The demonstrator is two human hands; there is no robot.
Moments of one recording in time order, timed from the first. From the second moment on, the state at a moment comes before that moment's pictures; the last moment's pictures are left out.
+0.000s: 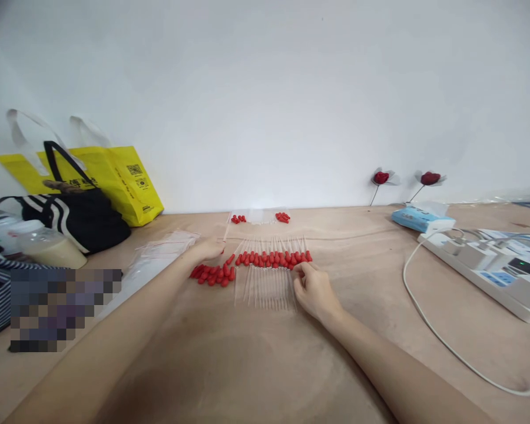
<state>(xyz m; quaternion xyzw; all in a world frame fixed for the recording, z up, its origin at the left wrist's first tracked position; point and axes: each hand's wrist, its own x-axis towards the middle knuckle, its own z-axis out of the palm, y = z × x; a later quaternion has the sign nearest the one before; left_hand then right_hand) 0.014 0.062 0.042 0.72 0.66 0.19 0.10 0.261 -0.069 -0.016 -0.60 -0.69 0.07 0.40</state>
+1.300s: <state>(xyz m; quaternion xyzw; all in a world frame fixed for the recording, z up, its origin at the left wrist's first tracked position) 0.026 -0.064 -0.003 0.90 0.26 0.31 -0.19 0.222 -0.084 -0.021 -0.30 -0.86 -0.23 0.34</state>
